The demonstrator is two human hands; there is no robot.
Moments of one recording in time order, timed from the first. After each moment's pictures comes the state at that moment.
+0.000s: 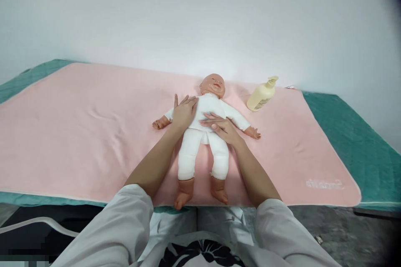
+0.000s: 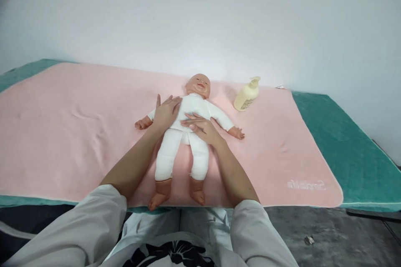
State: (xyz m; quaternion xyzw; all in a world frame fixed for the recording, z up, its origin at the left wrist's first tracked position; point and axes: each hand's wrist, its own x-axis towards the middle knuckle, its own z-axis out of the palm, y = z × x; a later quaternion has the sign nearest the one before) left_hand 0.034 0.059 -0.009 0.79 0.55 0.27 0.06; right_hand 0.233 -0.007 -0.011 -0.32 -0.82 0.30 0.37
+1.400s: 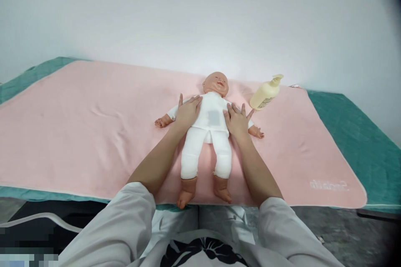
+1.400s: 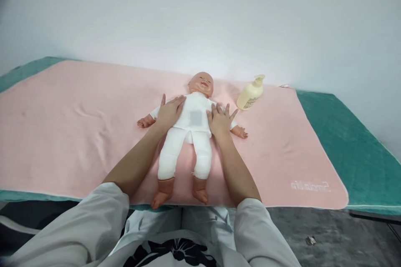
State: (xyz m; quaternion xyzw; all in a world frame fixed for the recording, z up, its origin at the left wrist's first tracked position) left_hand 0.037 0.056 -0.010 0.80 0.53 0.26 0.09; right_hand 0.245 0.010 -0.029 -0.72 -0.66 0.00 0.22
